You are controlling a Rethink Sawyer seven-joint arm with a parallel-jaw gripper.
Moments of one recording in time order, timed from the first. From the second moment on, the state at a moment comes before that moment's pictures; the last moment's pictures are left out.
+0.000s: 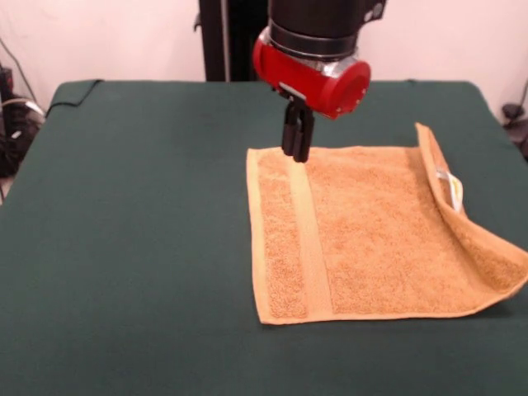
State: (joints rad) arm -0.06 -0.54 -0.16 1.35 0.08 0.72 2.37
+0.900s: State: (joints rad) arm -0.01 -0.54 -0.16 1.38 0.08 0.65 2.37
